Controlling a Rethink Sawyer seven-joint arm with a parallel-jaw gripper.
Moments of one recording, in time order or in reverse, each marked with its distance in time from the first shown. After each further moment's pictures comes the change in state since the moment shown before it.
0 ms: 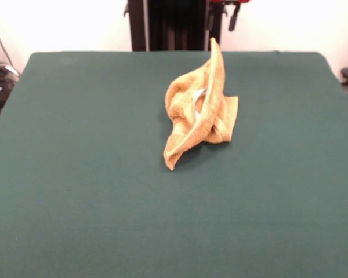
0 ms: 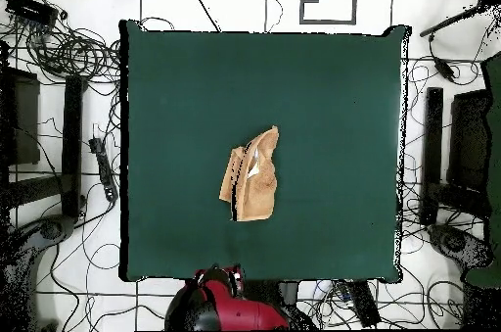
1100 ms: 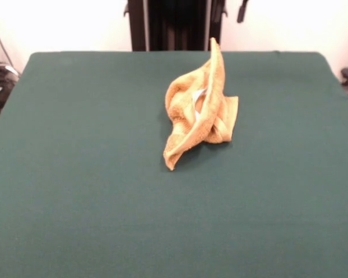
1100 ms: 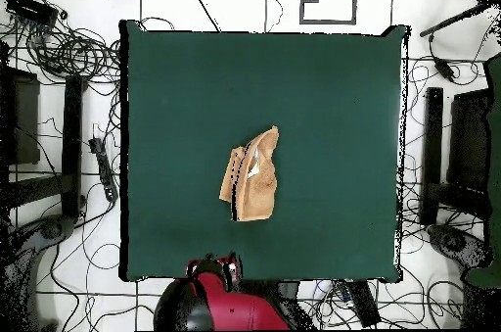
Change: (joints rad) arm 0.042 -0.131 -0.008 -0.046 0.007 0.124 0.000
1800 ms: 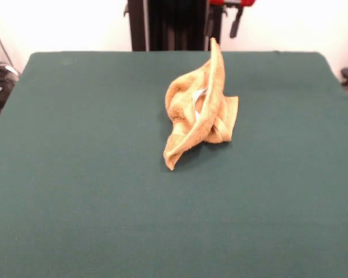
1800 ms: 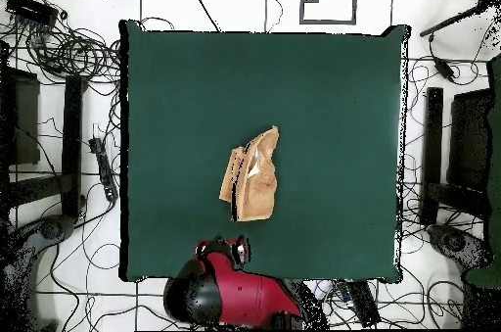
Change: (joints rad) arm -0.007 0.071 -0.024 -0.101 0.006 0.000 0.000
